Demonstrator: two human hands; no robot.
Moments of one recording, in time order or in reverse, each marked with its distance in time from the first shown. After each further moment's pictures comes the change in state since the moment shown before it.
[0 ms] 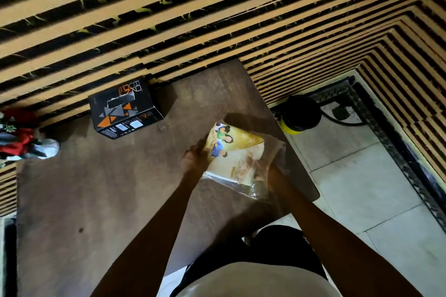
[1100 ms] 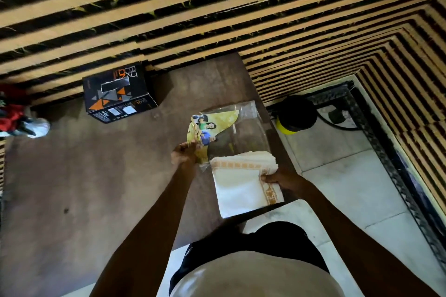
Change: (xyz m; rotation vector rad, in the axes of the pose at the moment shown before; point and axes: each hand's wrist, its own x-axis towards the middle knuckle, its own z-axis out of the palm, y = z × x) left_hand 0.006 -0.008 0.031 -0.922 0.234 -0.406; right_hand 0.034 0.016 -0.084 -0.410 -0.255 -0.058
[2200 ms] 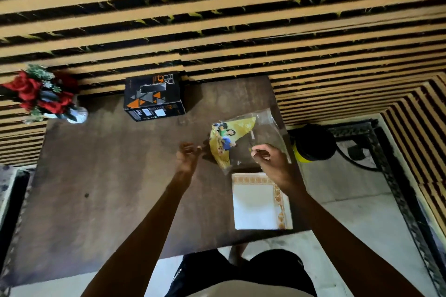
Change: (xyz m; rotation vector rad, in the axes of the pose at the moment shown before) left_hand -0.016 0.041 -0.057 0.144 -0.192 0.405; right_hand 0.000 -0.117 0.057 -0.350 0.374 -0.549
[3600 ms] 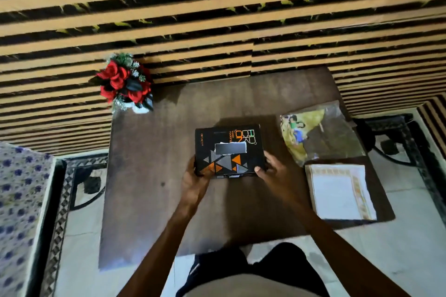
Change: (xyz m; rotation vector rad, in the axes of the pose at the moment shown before) left_hand -0.032 0.013 -0.229 0.119 -0.052 -0.084; right_hand -0.072 -0.118 0.204 0.154 -0.065 0.140
